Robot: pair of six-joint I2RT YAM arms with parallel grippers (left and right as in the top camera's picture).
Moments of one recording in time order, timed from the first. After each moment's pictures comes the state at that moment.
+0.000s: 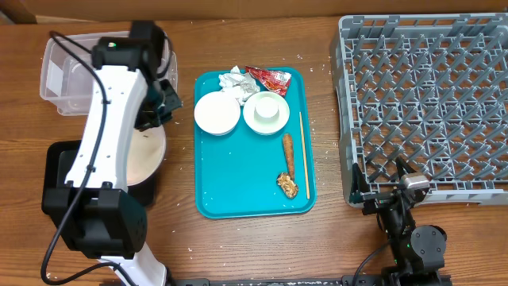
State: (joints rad) left arm -0.05 1.87 1.83 -1.48 -0.07 -0.61; right arm 0.13 0.01 0.02 -0.03 -0.06 0.12
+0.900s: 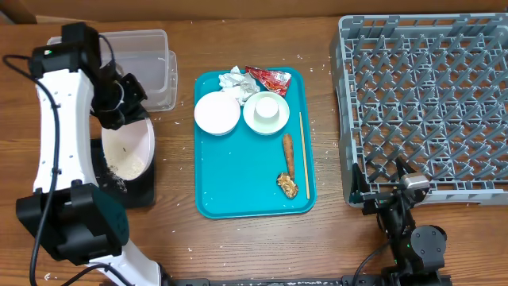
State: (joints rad) left arm 0.22 1.87 1.82 -1.42 0.31 -0.38; right arm 0.13 0.01 0.02 -0.03 -0.06 0.12
